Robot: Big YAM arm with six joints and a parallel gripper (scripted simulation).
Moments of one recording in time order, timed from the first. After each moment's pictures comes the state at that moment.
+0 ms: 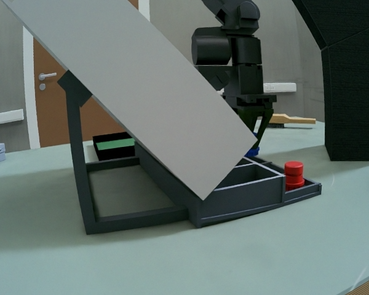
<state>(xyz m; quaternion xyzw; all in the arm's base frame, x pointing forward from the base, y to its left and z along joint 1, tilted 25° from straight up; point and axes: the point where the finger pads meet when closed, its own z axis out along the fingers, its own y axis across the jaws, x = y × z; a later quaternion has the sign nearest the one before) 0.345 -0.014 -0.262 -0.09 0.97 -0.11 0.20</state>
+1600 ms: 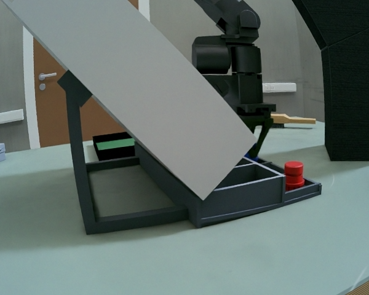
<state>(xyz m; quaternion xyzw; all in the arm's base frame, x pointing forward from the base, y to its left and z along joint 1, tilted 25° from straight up) 0.353 -0.019 -0.276 -0.09 0.97 -0.10 0.20</state>
